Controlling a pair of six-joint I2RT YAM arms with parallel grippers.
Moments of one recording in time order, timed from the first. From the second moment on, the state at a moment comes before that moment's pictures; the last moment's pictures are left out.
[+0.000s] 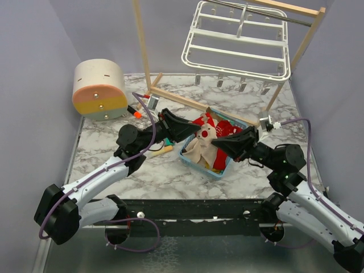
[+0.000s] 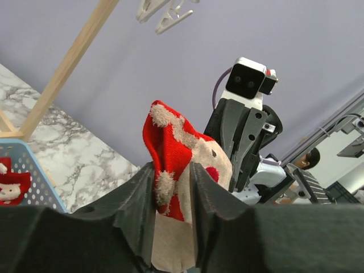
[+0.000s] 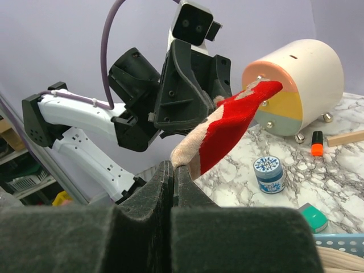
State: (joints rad) left arm -0.67 1.10 0.68 0.83 0.52 -0.98; right arm 0.67 0.66 0.55 0.53 -0.48 0.58
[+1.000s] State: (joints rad) left arm -0.67 0.87 0.80 0.32 0.91 -0.12; right arm 0.67 0.71 0.98 -0.32 -0.59 0.16
